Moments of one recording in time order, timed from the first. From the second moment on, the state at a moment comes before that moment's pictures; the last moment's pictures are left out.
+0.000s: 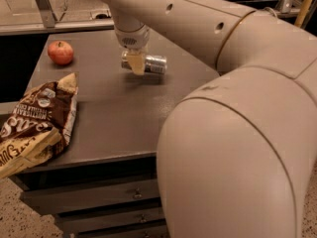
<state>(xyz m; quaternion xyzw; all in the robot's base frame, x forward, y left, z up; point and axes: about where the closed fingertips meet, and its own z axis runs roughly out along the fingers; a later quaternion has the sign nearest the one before) 0.694 0.031 0.874 -0.63 0.76 -0.14 0.10</state>
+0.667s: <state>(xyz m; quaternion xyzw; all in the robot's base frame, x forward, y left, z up) 0.695 0.022 0.879 -0.70 0.70 0.00 0.15</state>
